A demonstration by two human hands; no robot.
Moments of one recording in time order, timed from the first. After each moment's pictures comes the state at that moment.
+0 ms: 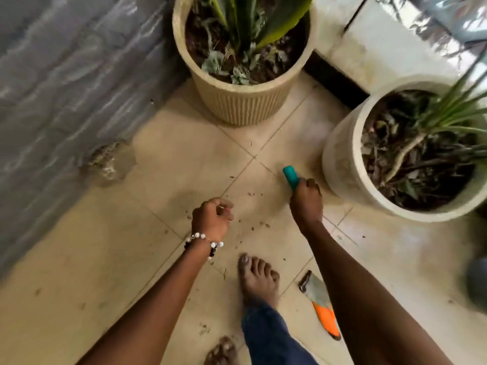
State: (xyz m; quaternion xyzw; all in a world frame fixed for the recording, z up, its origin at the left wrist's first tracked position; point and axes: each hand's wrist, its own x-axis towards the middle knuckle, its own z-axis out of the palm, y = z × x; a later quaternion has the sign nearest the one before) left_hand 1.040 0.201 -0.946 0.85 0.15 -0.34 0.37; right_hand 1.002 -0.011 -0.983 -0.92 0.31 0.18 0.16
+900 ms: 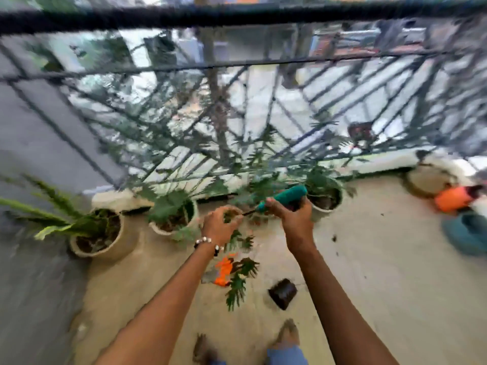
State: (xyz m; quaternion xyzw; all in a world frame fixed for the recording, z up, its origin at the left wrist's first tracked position) left_hand 0.728 -0.017 -0.301 0.78 -0.43 -0.34 0.31; right_hand 0.563 -0.077 -0.236 -0.39 0.52 -0.45 0.61
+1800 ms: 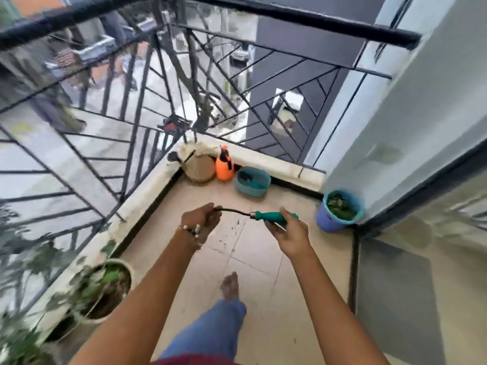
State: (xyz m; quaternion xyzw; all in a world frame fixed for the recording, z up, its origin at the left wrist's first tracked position) left_hand -0.058 -0.393 -0.285 0.53 -0.21 -0.79 0.25; right_hand -0.220 -0.240 -0.267 0.19 0.50 -0.72 0.43
